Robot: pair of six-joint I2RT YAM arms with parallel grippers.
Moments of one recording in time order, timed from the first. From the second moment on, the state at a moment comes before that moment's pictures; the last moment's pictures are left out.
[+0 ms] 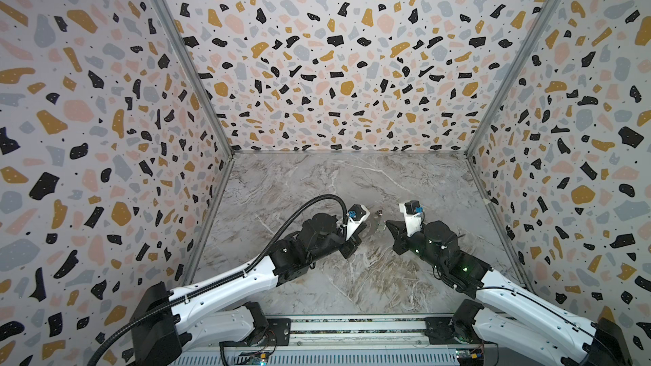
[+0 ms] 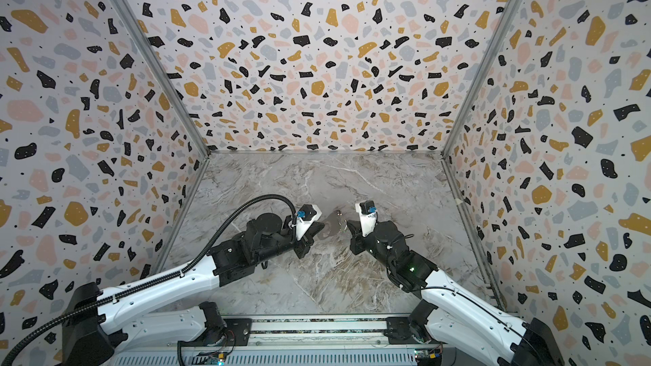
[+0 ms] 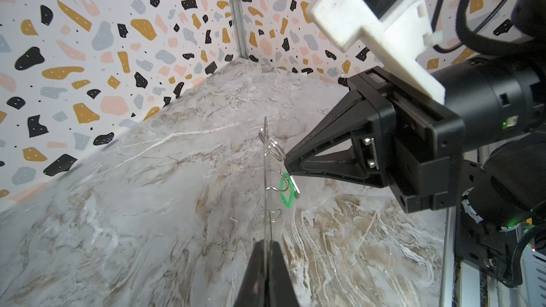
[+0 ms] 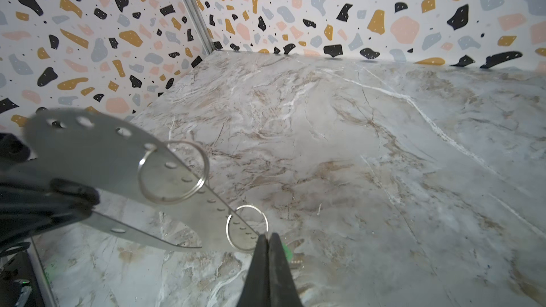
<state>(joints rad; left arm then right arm) -0.96 1.12 0.80 -0.04 0.00 0.06 0.77 0.84 0.51 0.00 0.07 0.28</state>
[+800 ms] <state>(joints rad) -0.92 1.16 0.79 0.06 0.12 0.05 0.76 0.84 0.42 0.06 -0.07 0.33</state>
